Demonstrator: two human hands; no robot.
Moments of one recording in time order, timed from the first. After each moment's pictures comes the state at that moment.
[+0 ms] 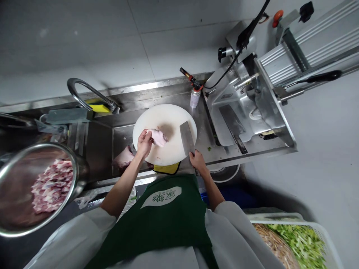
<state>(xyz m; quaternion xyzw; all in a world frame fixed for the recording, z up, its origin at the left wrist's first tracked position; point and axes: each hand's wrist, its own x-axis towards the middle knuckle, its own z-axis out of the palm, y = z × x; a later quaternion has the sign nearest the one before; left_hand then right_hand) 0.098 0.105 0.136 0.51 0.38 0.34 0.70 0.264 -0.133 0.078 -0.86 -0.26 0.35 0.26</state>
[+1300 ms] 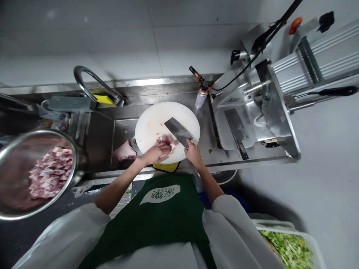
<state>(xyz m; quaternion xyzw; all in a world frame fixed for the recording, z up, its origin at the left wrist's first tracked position) 0.063 0.081 0.137 0.94 0.05 0.03 0.33 0.266 -0.079 0.097 -0.86 -0.42 0.27 0.11</state>
